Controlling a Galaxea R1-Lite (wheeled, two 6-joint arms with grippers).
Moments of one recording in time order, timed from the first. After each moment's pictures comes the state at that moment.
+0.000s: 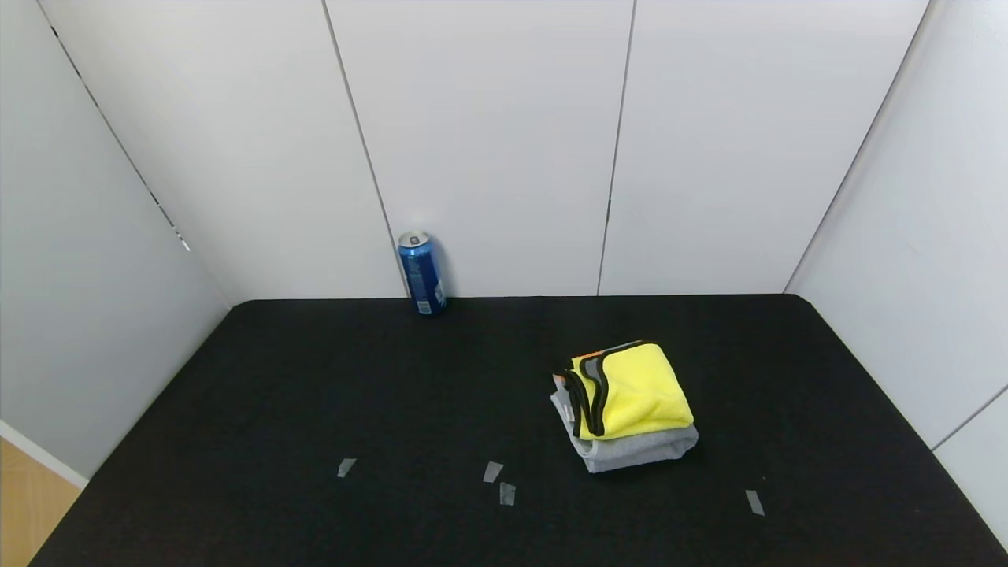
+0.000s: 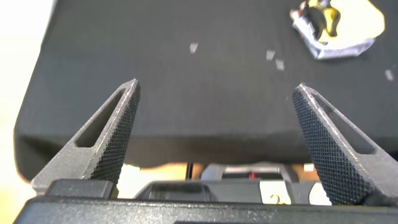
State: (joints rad) left arm -0.01 0.20 -0.77 0.79 -0.06 -0.12; right arm 0.01 0.21 -0.81 0.98 0.15 0.28
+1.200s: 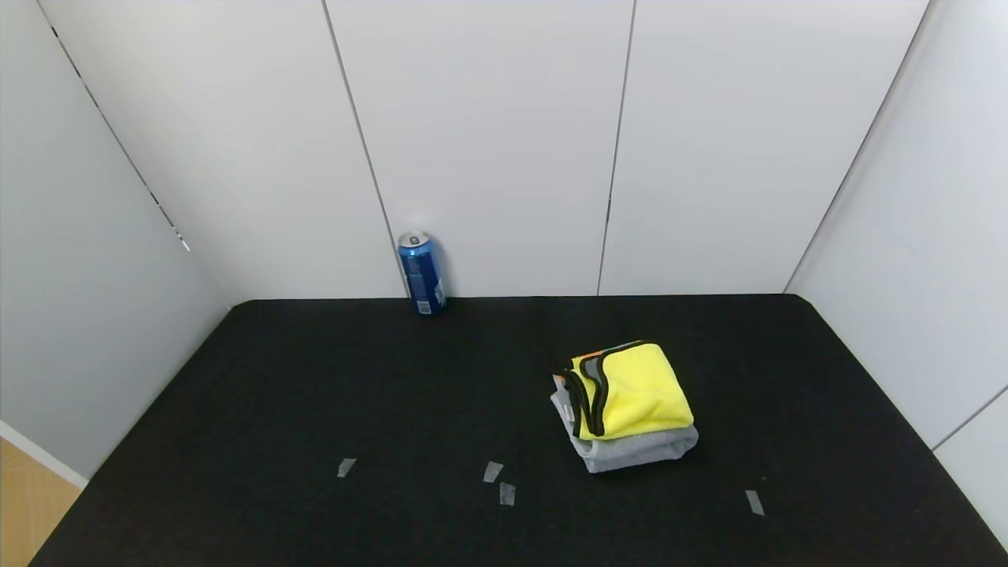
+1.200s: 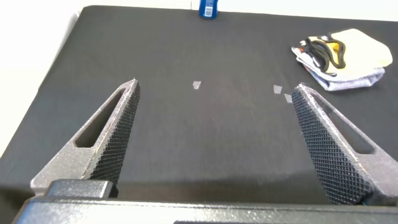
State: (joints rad) left arm 0.00 0.00 -0.34 0.34 -0.06 -0.09; right arm 0.00 0.00 -0.50 0.55 0.07 0.16
